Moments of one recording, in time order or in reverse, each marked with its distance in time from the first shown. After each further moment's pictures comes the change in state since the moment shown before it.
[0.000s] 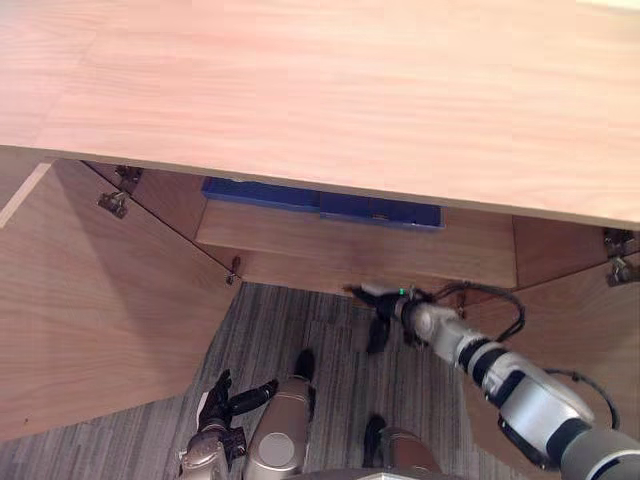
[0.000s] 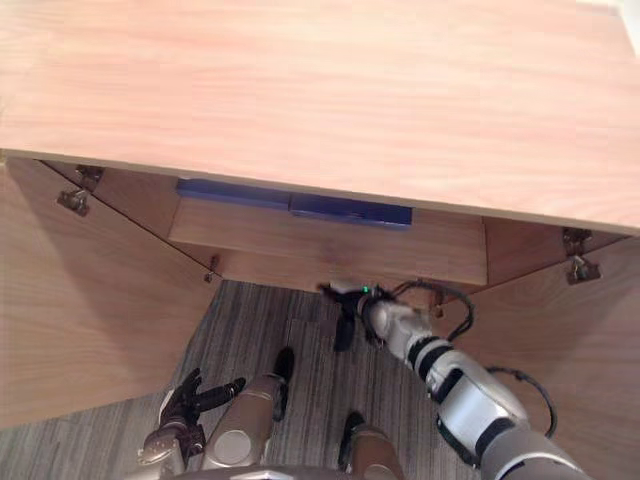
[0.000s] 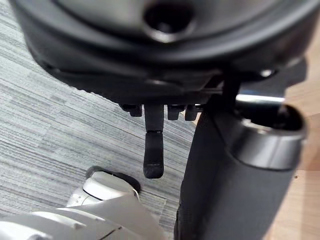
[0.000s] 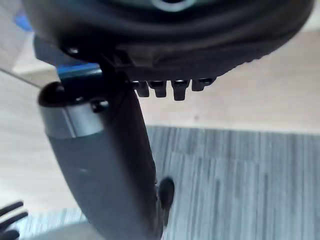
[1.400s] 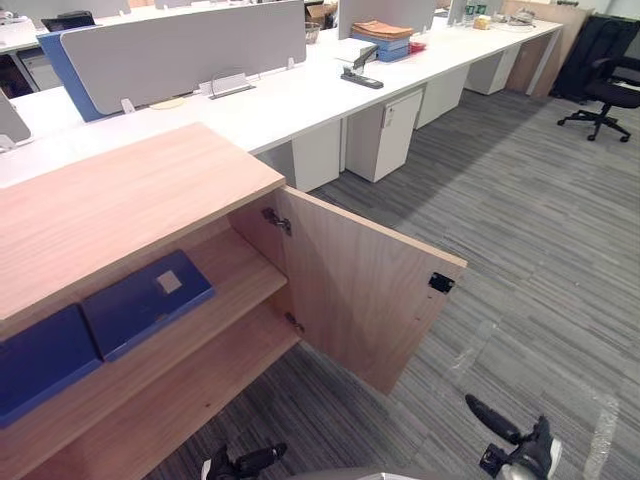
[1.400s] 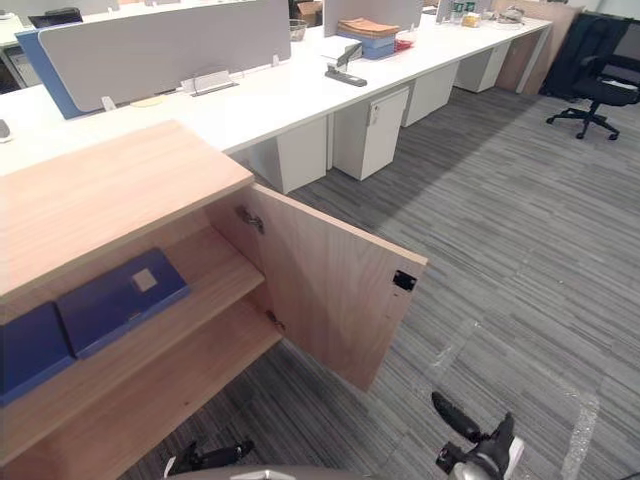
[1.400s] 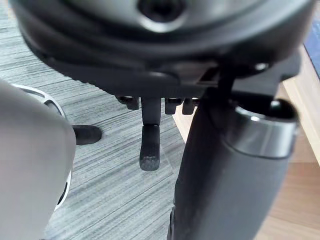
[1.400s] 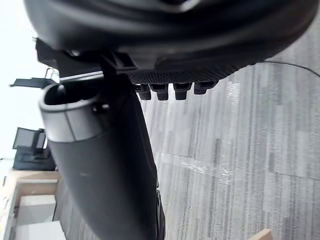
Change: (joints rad) left arm 0.009 -0.110 0.113 0.252 0.195 0.015 0.125; right arm 0.724 0.268 -1.227 -0.274 0.531 -0.040 -0.595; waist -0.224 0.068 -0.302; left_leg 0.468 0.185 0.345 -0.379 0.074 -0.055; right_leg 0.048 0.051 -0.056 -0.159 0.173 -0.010
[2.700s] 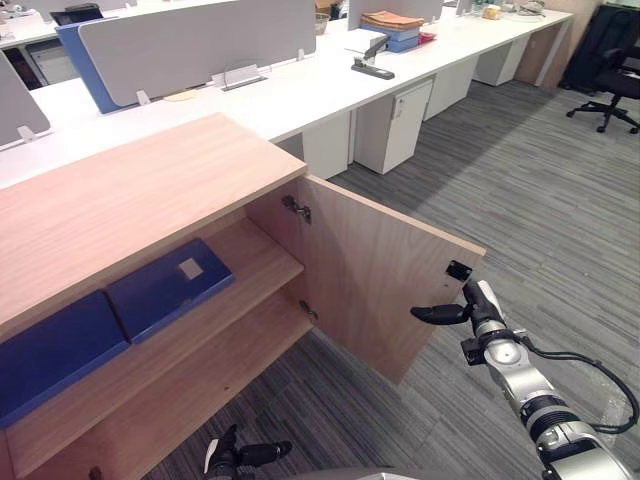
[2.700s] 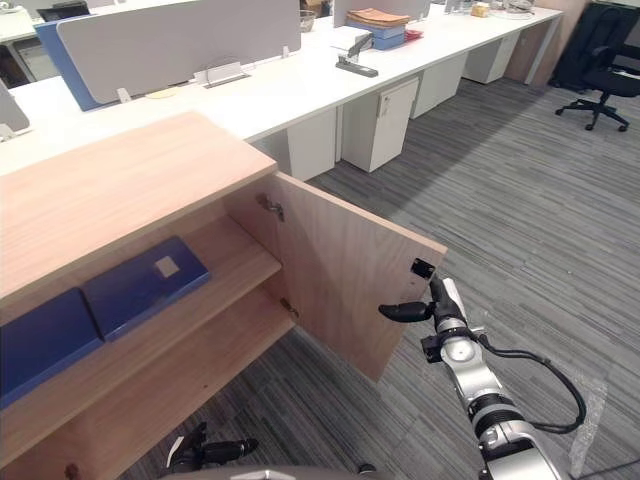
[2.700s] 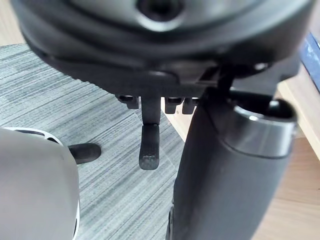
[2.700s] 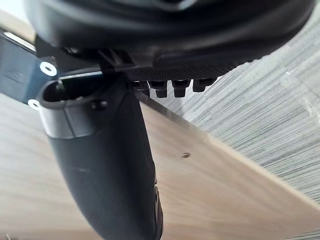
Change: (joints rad) left arm -0.005 0.080 -0.155 -0.001 -0.001 -0.007 -0.054; right arm -0.444 -0.502 0.881 0.124 -0.070 -0.009 0.243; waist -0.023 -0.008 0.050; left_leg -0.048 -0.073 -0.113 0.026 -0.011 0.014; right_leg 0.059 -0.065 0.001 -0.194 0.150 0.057
